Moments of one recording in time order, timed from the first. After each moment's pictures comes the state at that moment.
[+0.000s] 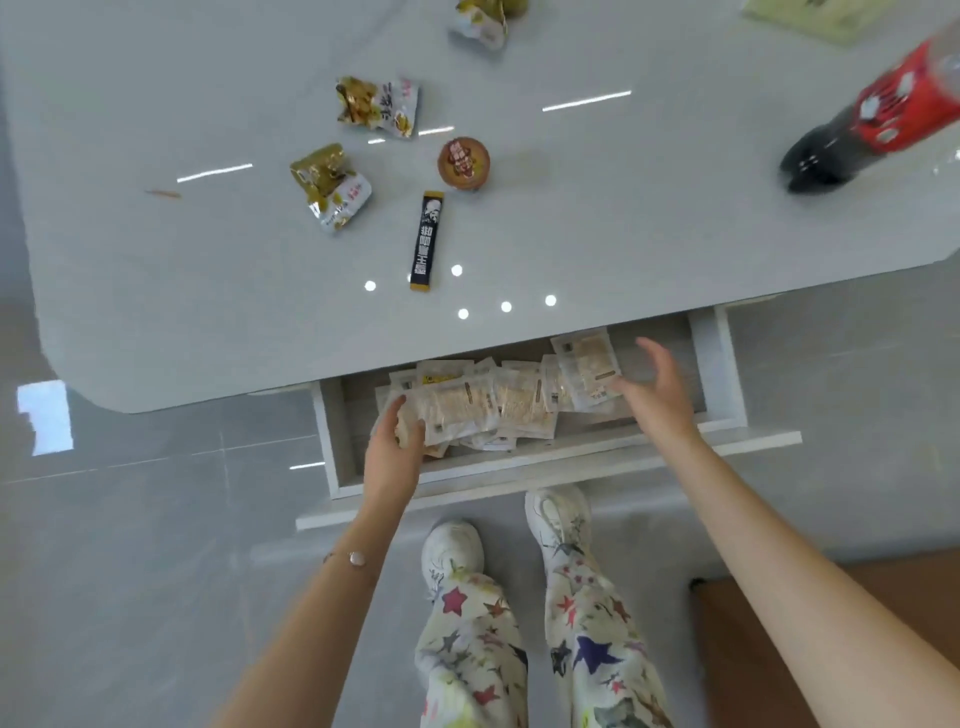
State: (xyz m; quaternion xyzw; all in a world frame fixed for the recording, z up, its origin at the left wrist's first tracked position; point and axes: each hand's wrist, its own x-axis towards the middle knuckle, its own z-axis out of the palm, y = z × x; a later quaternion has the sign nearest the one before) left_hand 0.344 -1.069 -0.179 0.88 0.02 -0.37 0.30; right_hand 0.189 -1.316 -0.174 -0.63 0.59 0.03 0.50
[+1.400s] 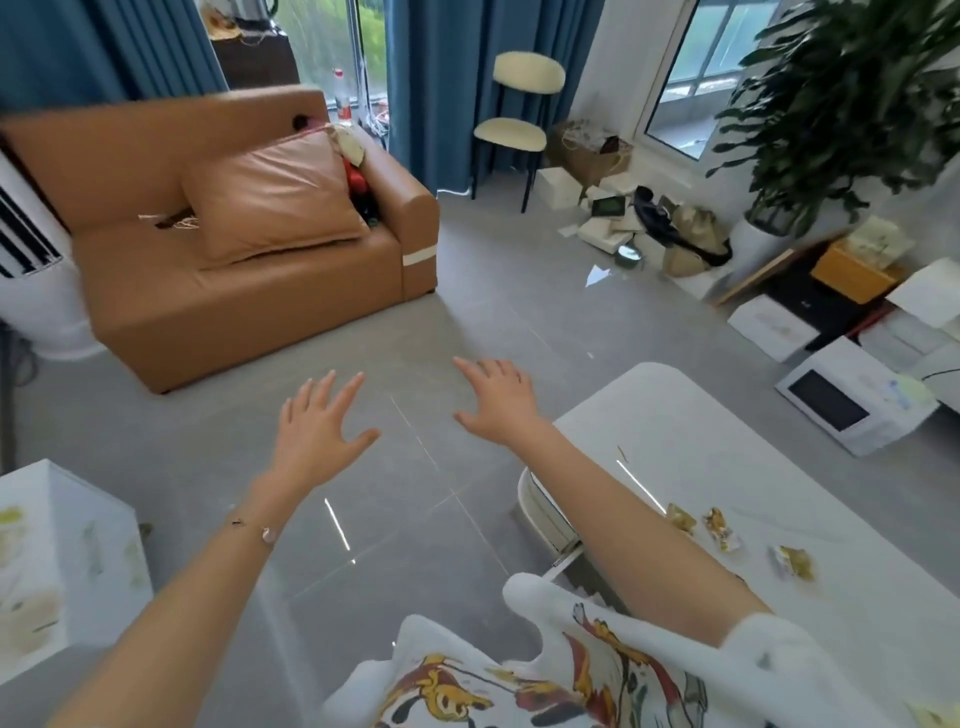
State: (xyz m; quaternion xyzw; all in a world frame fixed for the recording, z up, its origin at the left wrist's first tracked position) left_hand 0.282 -0.569 0.321 0.97 0.17 0.02 0.14; right_hand 0.413 -0.785 0.353 -0.95 -0.30 0.09 0.06
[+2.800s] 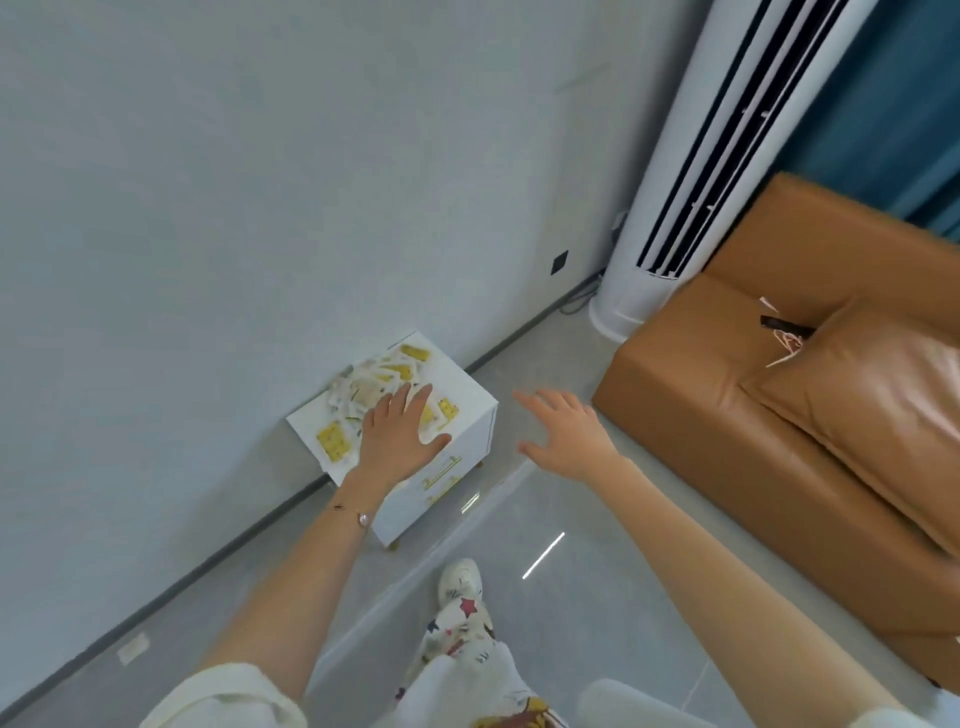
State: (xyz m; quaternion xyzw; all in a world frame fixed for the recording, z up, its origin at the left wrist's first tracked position) left_hand 0.137 -0.165 0.263 0.64 0.74 0.08 0.17; right_hand 0.384 -0.126 0.315 -0.53 -0.83 0.17 -0.02
